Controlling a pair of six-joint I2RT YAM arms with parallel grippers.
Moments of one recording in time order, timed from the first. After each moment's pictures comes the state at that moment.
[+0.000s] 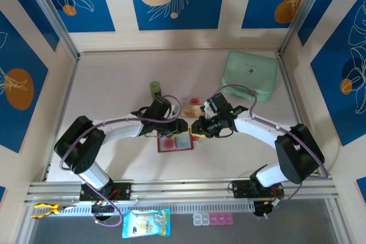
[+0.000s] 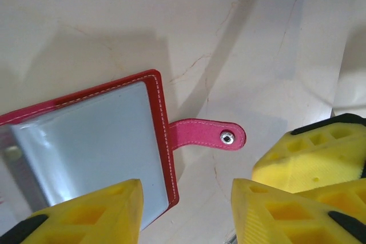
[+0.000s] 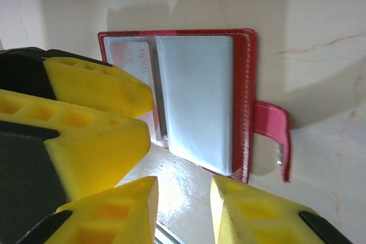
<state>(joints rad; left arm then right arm) -0.71 1.60 0.83 -0.11 0.49 -0.90 0.58 1.44 0.81 -0.45 -0.55 0.72</state>
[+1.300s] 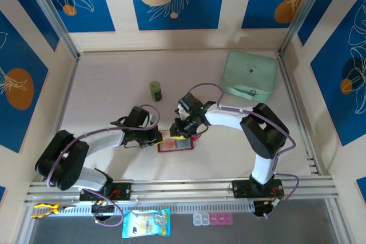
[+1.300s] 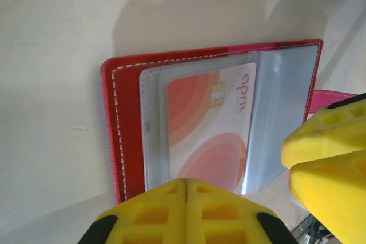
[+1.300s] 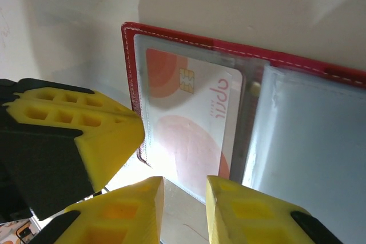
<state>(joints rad) -0.54 1.41 0.56 -0.20 0.48 -0.80 0.77 1.80 1.07 -0.42 -0.57 0.75</state>
